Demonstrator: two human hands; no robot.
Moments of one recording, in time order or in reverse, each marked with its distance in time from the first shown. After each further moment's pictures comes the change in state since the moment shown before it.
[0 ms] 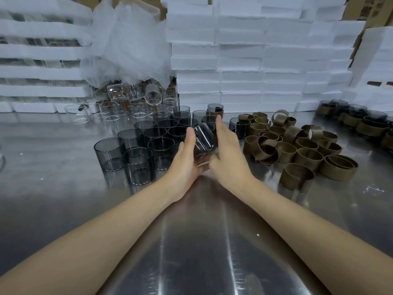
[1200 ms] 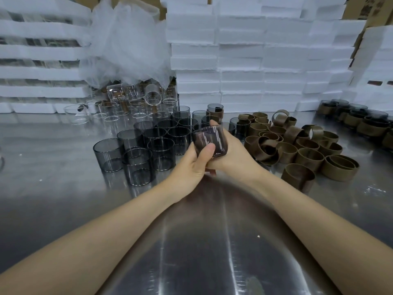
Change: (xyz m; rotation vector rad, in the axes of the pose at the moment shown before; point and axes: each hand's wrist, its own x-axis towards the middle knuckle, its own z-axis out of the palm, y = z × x) left_hand -0.012 -0.004 0.005 0.391 -0.104 0.202; right_hand 0.013 0.010 -0.009 0.492 -0.171 0.091
